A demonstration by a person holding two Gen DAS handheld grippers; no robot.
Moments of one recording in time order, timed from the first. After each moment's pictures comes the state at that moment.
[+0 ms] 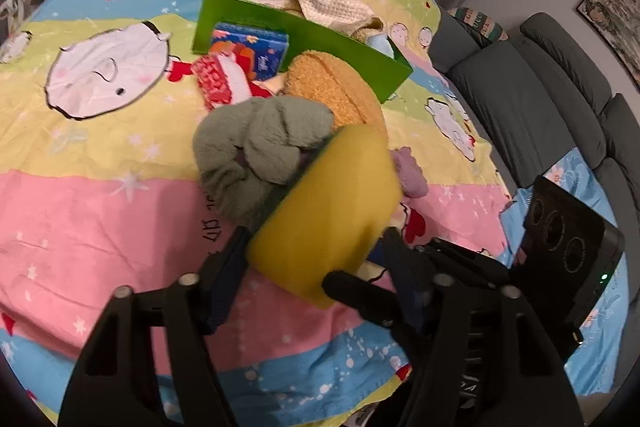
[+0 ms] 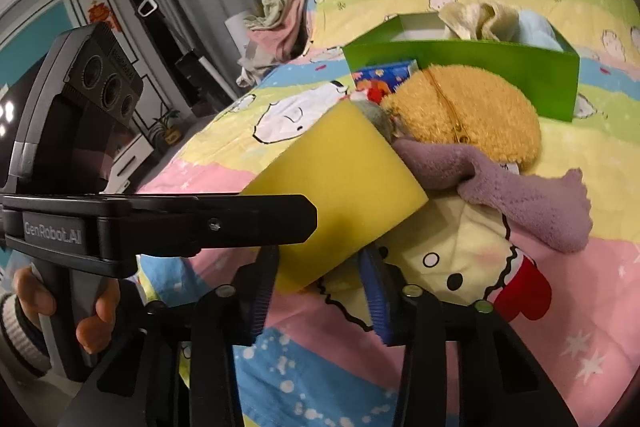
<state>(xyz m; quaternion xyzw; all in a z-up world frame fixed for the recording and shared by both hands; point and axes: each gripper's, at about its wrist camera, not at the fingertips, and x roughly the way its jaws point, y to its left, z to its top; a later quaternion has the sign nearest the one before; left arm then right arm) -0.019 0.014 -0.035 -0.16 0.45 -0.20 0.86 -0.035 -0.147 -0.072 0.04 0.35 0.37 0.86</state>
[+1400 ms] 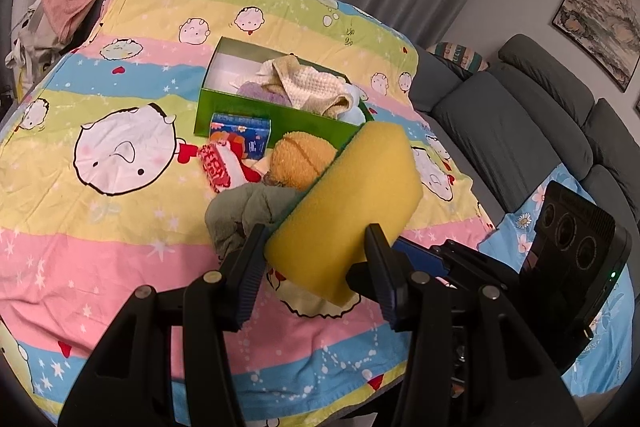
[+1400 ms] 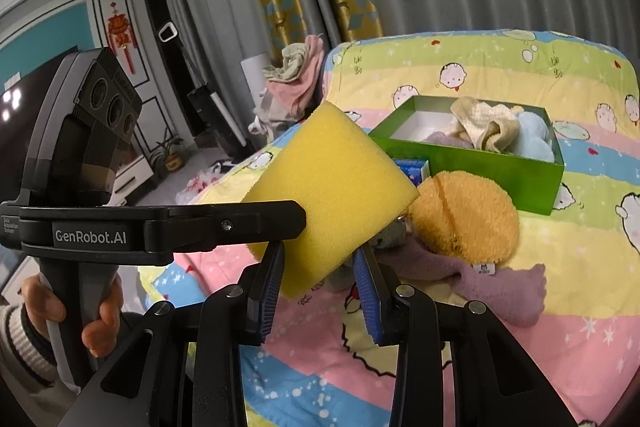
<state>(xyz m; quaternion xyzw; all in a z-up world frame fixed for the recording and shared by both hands) -0.039 0.024 0.031 -0.16 0.37 -0.20 0.90 -0.050 -0.148 -0.006 0.03 0.26 0.37 0.89</state>
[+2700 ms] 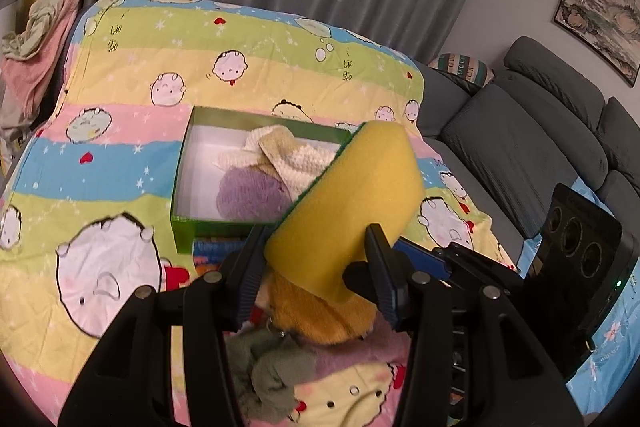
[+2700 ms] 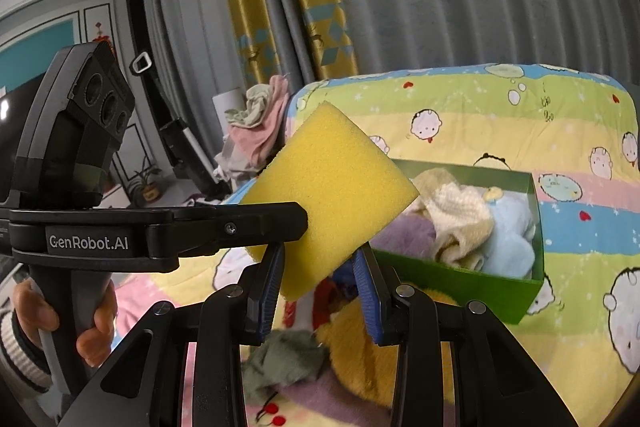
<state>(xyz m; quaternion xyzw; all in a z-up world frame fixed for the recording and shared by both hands) 0.079 0.007 0.073 -0.12 0.34 -0.20 0.91 0.052 -0.156 0.032 0.04 0.21 0.34 0.91</state>
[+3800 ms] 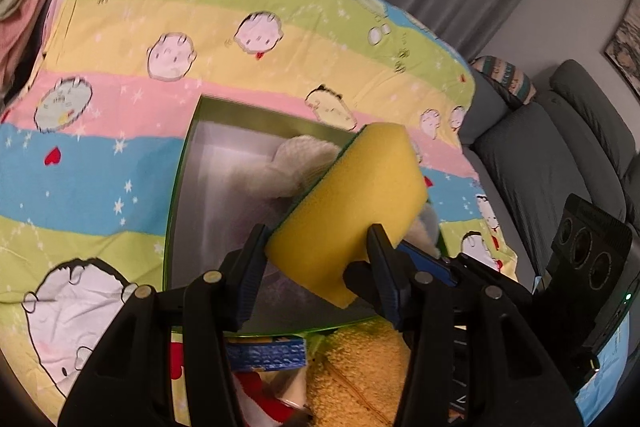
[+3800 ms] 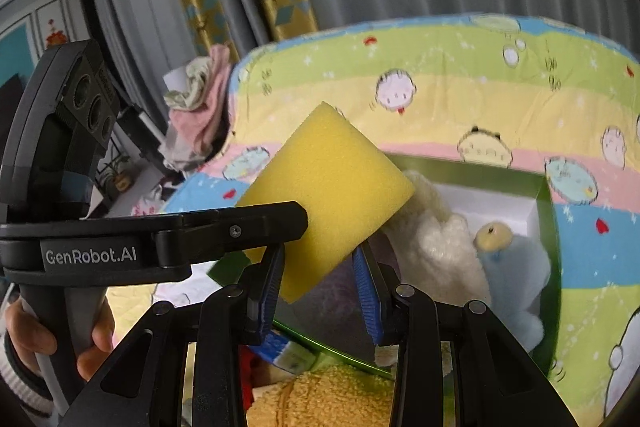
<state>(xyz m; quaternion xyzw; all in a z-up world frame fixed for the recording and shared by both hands) 0.210 0.020 0.043 -0.17 0.41 -0.17 0.88 0.184 -0.137 0.020 0.04 0.32 0.30 0.90</state>
